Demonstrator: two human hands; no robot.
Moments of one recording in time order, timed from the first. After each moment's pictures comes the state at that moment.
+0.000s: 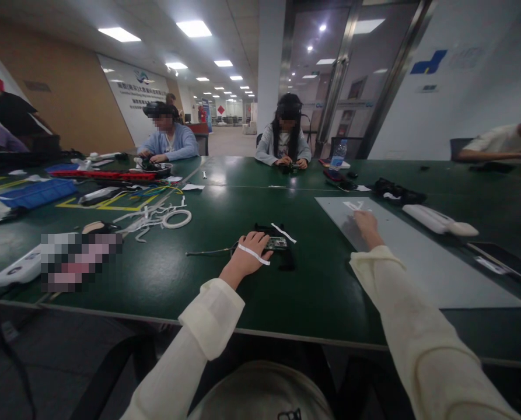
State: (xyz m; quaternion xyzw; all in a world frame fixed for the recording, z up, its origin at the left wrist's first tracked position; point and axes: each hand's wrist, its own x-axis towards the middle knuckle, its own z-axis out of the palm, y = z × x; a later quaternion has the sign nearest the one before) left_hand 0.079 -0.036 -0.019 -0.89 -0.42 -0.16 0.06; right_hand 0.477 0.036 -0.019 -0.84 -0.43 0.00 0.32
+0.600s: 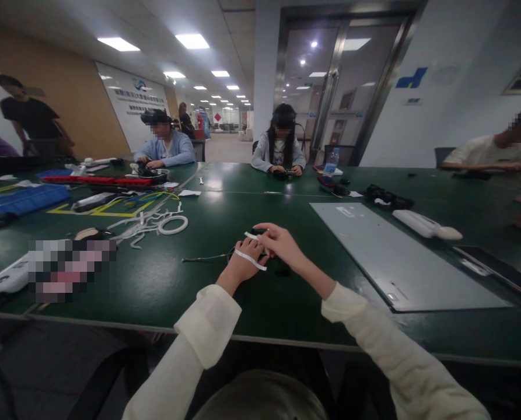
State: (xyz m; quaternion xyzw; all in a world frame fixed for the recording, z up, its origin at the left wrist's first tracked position) left_hand 0.082 -0.038 -0.018 -0.88 -0.42 -0.18 0.08; right_hand 0.219 -0.059 0.040 -0.44 -0.66 0.42 0.45
